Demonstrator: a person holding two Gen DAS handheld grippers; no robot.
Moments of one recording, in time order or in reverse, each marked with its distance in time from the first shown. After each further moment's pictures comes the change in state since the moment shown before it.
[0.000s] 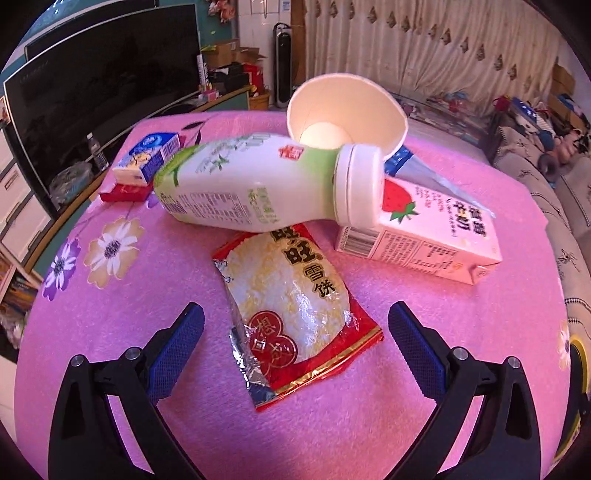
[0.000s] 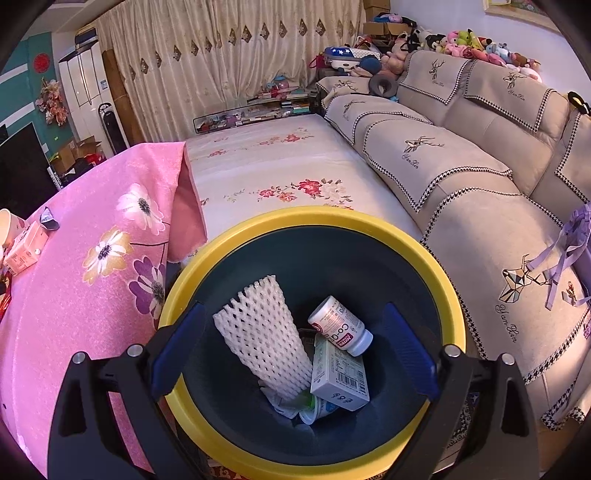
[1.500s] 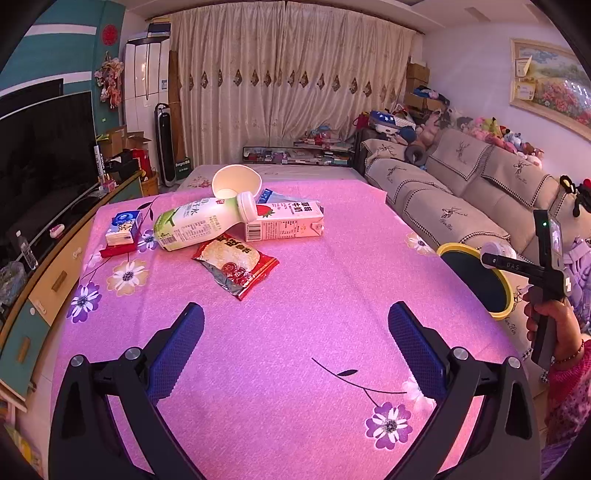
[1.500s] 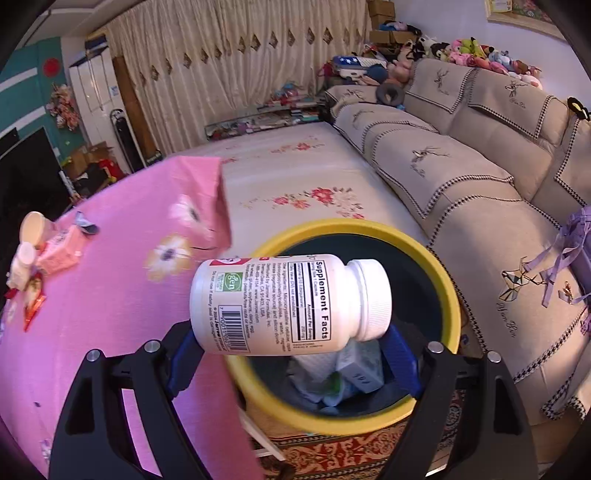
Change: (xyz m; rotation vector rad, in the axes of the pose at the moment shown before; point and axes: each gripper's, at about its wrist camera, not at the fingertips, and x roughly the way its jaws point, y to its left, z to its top) left arm -0.196 0.054 -0.116 0.349 -0.282 -0.412; right arm -0.045 0.025 -0.001 -0.003 -0.016 0.016
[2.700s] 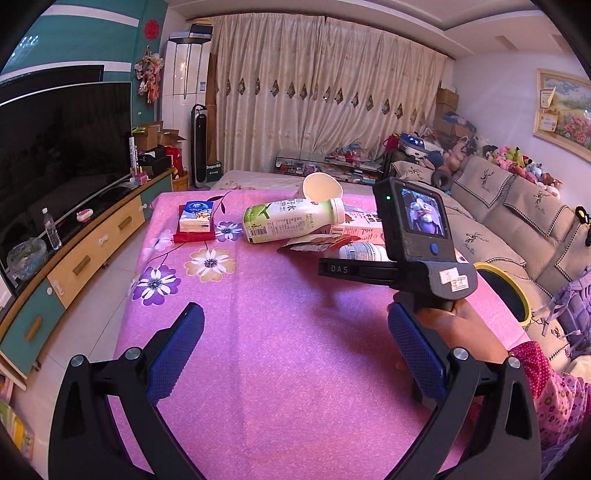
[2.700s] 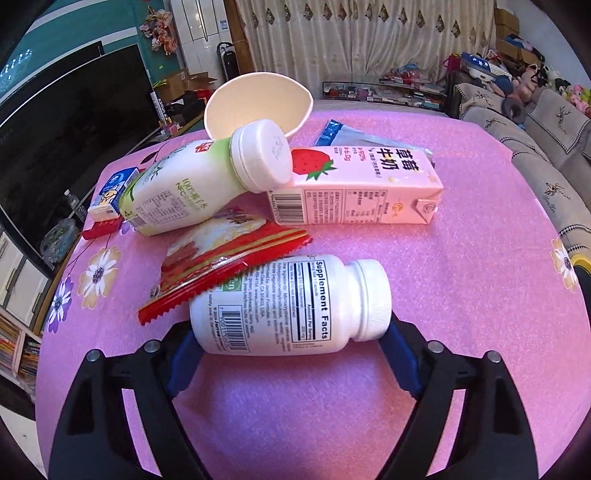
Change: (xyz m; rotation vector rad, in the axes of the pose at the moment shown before) left arm -0.045 0.101 -0.031 -0.096 -0.066 0.065; right arm 0.027 0.367 -0.039 -0.257 0.143 0.262
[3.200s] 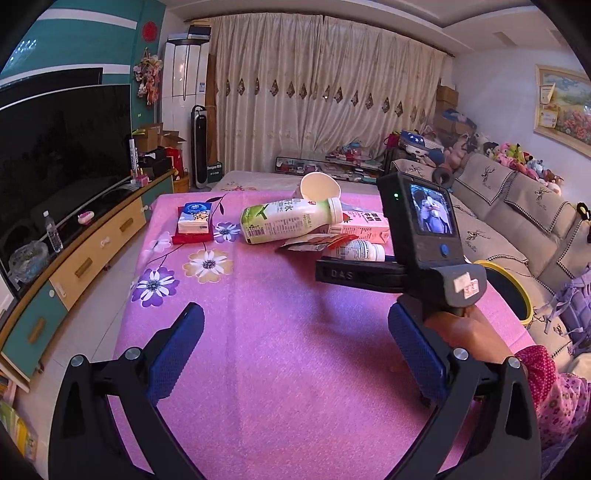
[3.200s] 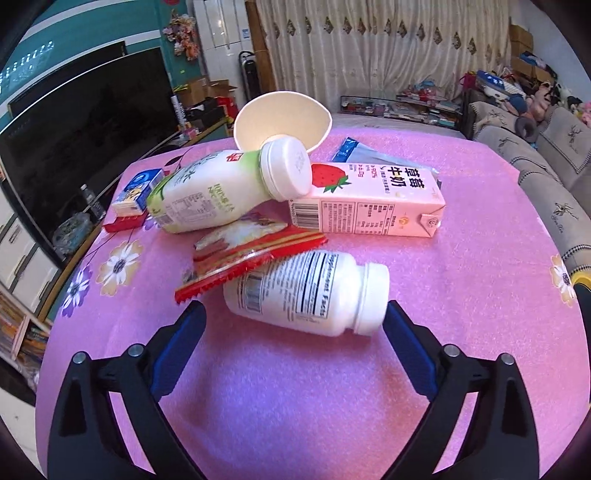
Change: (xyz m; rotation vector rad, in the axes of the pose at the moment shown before) left arm -0.001 -0.005 0.002 0.008 0.003 0.007; right arm -0.023 0.003 -0.005 -0.053 -0.059 0.024
